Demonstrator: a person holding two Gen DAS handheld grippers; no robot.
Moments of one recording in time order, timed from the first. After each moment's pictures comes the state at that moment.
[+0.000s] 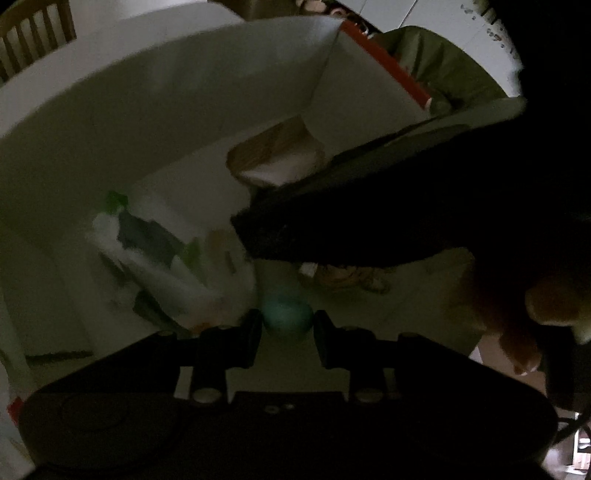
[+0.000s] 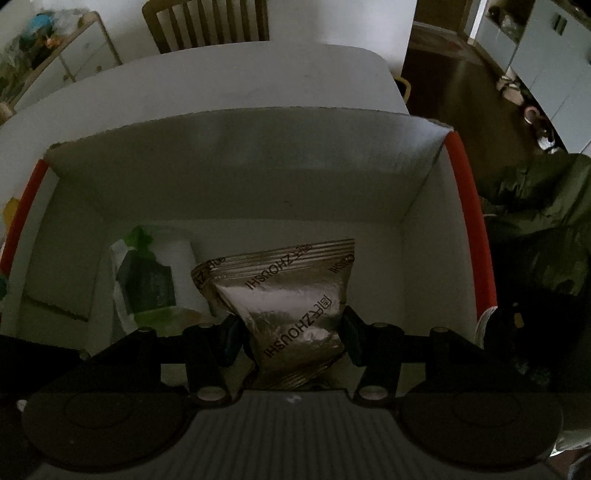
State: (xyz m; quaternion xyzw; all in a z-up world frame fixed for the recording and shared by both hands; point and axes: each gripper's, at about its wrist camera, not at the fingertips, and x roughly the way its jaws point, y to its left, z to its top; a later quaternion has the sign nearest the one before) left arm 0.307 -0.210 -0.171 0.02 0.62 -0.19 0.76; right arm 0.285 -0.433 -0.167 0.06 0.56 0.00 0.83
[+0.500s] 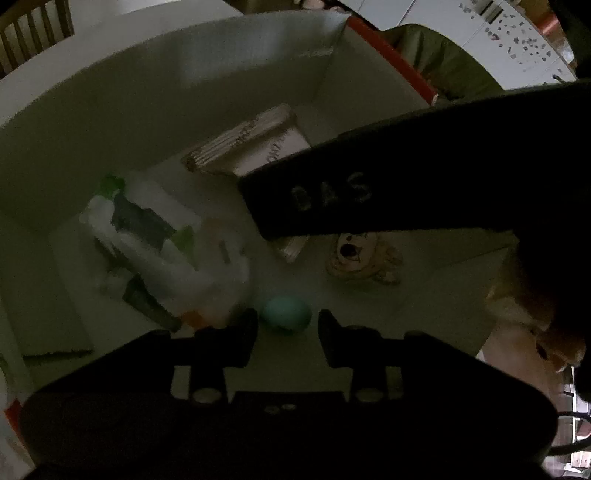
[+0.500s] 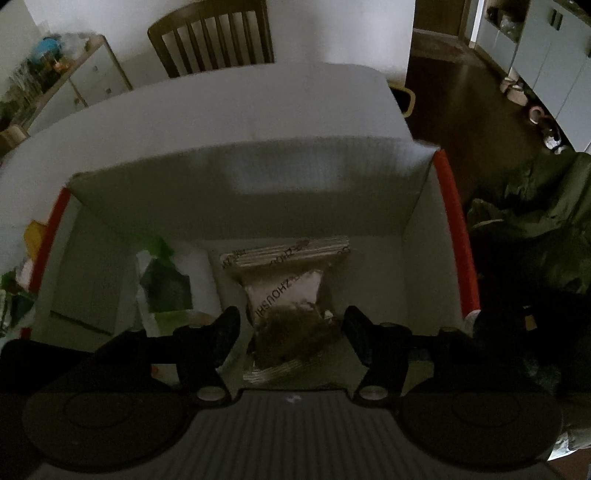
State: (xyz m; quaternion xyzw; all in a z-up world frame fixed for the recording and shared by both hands) left arm 0.292 -0.200 -0.167 0.02 0.62 -0.20 0.76; right arm 0.276 -0.442 -0.144 0.09 0.53 0.01 0.84
